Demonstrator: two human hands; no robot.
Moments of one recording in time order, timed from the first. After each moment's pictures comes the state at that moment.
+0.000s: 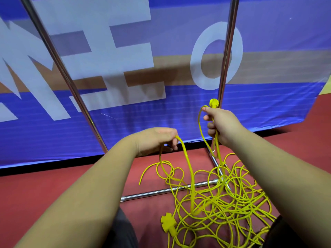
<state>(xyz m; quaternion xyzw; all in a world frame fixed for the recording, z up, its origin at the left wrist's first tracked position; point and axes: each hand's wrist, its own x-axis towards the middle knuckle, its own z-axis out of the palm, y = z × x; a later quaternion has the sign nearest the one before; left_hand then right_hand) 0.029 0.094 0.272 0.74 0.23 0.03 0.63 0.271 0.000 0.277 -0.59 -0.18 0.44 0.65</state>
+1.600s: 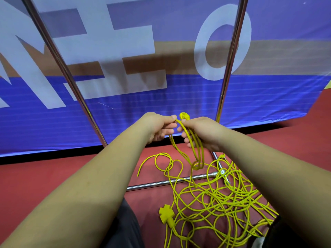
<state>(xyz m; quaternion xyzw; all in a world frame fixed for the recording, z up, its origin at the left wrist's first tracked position) 0.060 0.101 0.276 0.55 0.53 0.17 0.62 0.215 -0.002 0.258 -0.62 -0.34 0.56 0.44</state>
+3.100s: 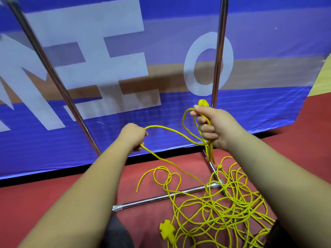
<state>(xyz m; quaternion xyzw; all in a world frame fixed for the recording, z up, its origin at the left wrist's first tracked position) 0.025 0.137 0.295 0.67 0.61 0.16 0.38 0.252 -0.027 0.327 -0.48 -0.24 0.54 0.64</state>
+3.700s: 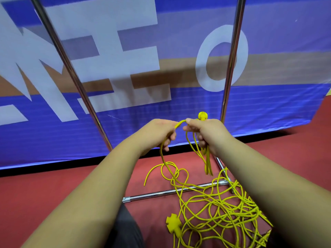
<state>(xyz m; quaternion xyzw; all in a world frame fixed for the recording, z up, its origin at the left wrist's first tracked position) 0.025 0.067 0.323 0.74 0.39 0.14 0.53 0.207 -0.005 0.283 -0.62 -0.25 0.45 0.59</state>
